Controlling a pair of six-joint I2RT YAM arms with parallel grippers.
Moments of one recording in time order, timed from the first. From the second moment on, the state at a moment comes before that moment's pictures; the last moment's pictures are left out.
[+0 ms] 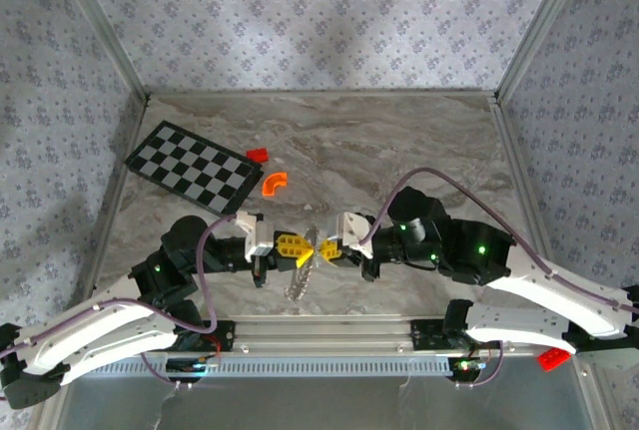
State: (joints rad) left arm -1.05 0.64 0.65 0.05 0.48 -0.05; right arm 1.15 0.93 1.11 -0.61 -0.28 -0.28
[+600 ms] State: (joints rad) left arm -1.05 0.65 0.65 0.10 0.50 -0.07; right arm 1.14 0.89 1.08 -0.53 -0.33 -0.27
